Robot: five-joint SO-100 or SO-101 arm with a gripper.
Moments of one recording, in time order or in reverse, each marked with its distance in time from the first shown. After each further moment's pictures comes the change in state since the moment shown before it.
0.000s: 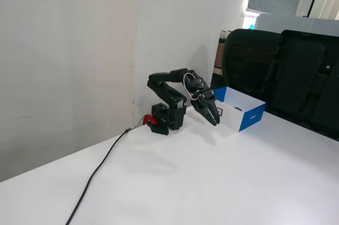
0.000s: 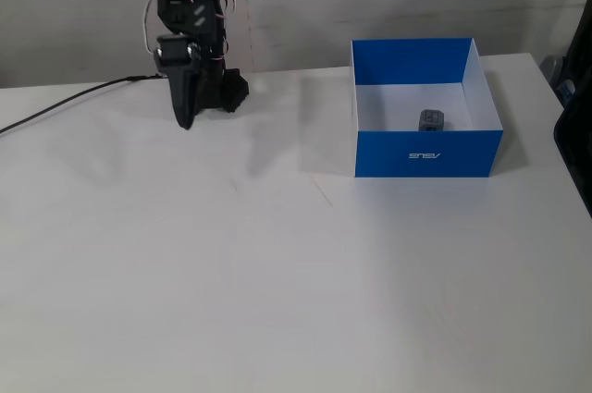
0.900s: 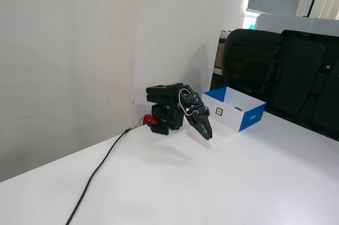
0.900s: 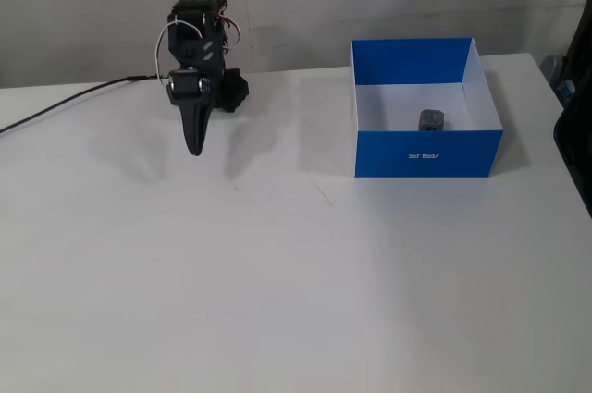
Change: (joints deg) arm 0.3 21.6 23.7 1.0 -1.1
